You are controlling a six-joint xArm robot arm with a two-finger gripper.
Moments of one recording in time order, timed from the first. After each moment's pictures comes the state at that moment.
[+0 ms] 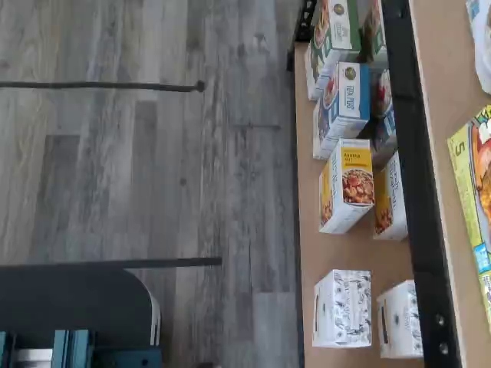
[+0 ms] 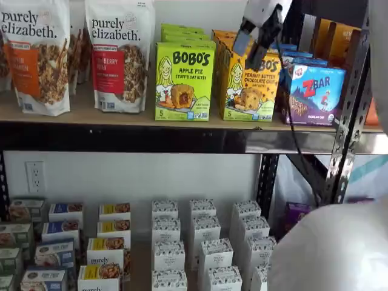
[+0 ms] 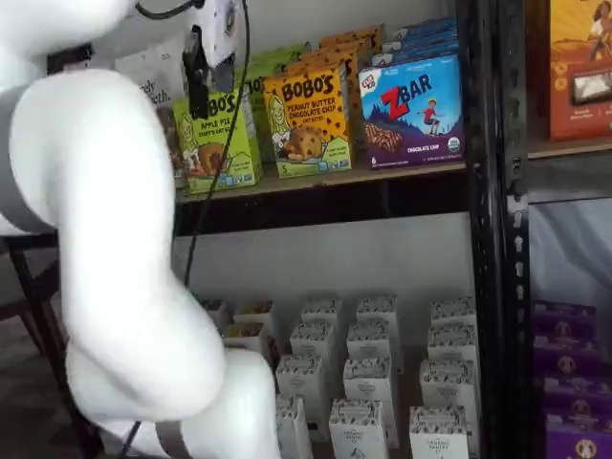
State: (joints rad) arm -0.01 -0.53 -1.36 0.39 1.82 -1.46
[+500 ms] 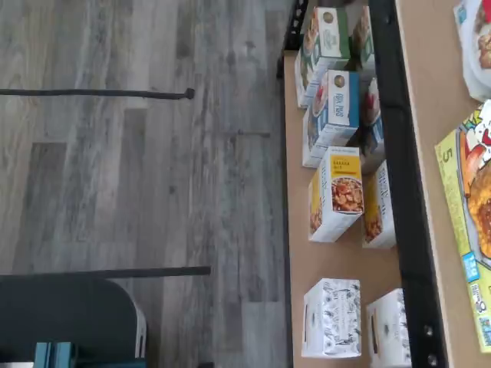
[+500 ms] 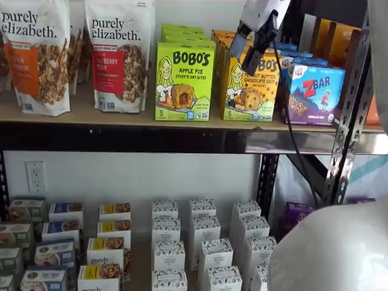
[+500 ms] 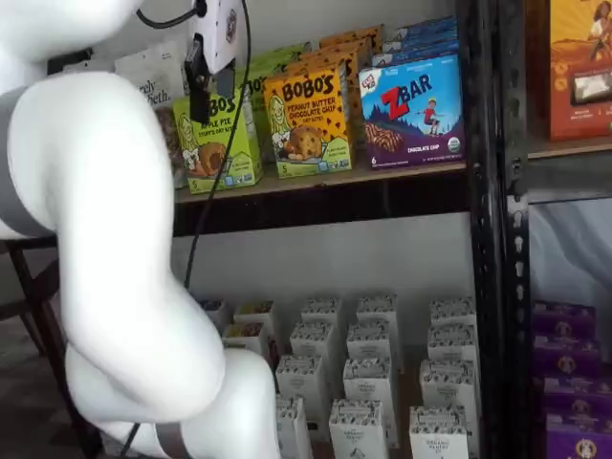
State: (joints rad) arm 0.00 -0.54 -1.31 0.40 1.76 -1.46
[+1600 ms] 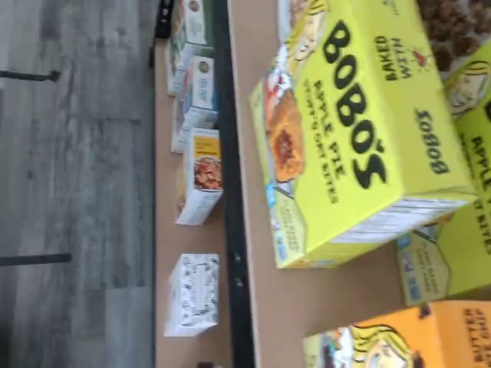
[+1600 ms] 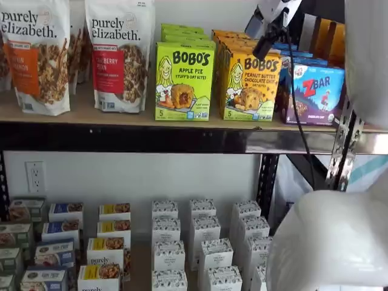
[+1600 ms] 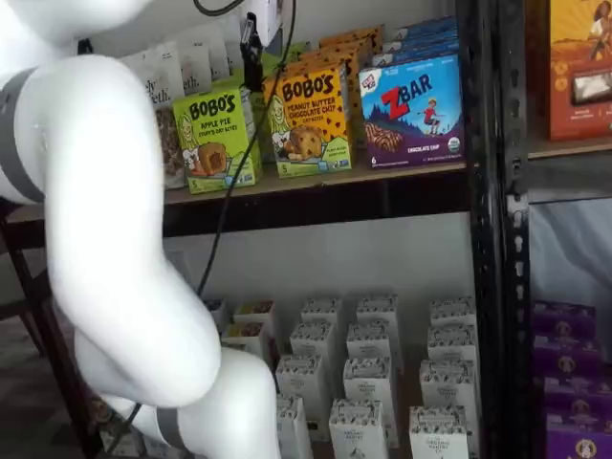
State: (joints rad) arm -0.19 -0.45 -1.36 0.44 1.56 -1.64
